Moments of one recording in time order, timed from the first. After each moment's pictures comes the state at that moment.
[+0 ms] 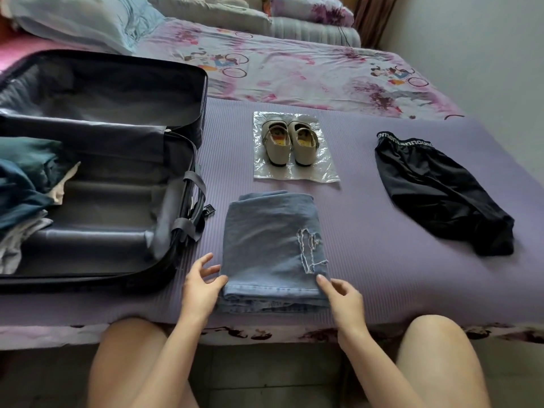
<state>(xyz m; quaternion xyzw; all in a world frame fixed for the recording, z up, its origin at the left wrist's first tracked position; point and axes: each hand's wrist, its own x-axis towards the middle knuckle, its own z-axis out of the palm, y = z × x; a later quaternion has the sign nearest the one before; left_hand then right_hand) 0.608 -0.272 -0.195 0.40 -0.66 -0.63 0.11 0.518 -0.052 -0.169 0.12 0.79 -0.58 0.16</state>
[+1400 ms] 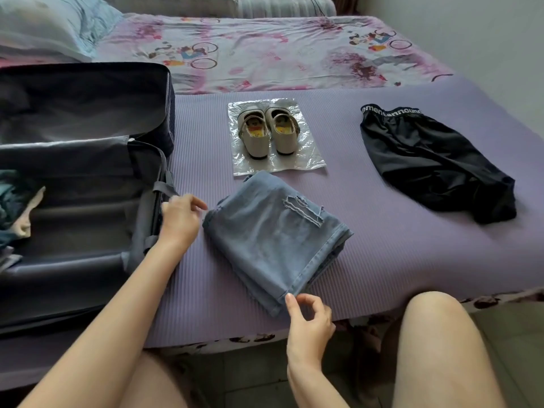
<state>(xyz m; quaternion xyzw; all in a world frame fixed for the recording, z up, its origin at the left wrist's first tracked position) 0.493 -0.348 -0.144 0.30 -0.90 -0.30 0.12 0.572 -0.101 -0.193 0.24 0.77 -0.59 0.06</state>
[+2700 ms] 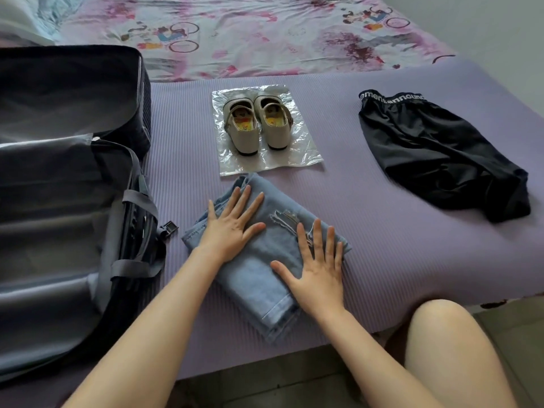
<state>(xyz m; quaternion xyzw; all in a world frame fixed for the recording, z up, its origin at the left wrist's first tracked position) 0.418 -0.301 -0.213 0.01 -0.99 -0.12 -0.05 0.446 -0.086 -0.215 -0.17 0.98 -0.13 0.05</state>
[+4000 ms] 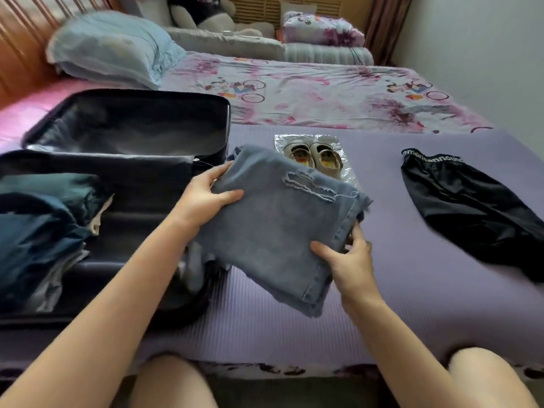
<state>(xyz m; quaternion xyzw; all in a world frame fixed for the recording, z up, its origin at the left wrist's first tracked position) 0.527 -0.393 -0.042 0.18 -0.78 -0.58 0.16 0.490 -0.155 -0.078 -0.03 0.72 -0.68 0.11</state>
